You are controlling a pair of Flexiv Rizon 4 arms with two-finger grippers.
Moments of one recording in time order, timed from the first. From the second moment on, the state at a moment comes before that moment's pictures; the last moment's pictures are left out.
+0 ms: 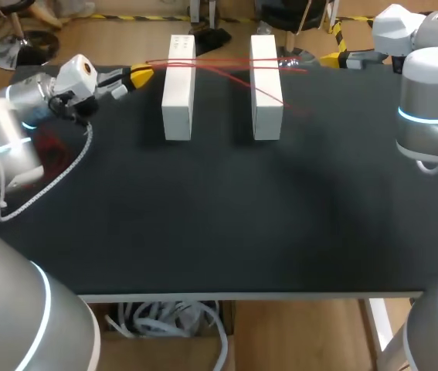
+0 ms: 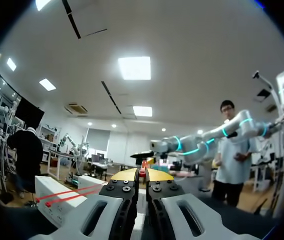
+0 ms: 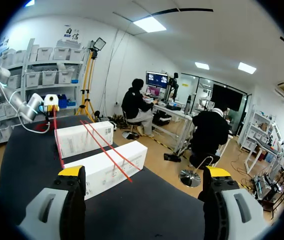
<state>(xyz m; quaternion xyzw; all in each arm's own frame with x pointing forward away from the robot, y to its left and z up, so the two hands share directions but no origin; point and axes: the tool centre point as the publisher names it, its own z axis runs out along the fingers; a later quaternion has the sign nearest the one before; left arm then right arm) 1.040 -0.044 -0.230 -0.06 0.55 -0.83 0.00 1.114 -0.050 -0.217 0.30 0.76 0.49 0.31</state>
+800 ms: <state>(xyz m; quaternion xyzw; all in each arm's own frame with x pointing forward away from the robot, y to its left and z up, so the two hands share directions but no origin) 0.991 -0.046 -0.179 -0.04 0.51 -0.86 0.04 1.114 -0.050 -0.217 0.30 0.76 0.49 0.31</state>
